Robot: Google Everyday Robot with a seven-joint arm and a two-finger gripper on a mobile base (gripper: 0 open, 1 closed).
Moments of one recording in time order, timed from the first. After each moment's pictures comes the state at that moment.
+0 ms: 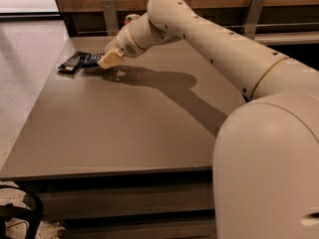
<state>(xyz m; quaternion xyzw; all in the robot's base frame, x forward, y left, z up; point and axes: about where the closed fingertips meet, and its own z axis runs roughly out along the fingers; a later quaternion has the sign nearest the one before) 0.741 0.147 0.866 -0.58 0.67 0.20 0.42</state>
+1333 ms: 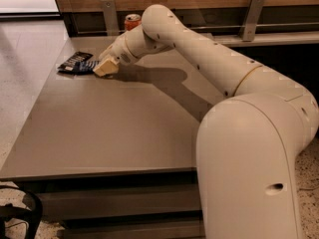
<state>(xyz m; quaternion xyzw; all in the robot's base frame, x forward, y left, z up) 0.757 0.175 0.829 -0.60 0.64 0.23 0.42</state>
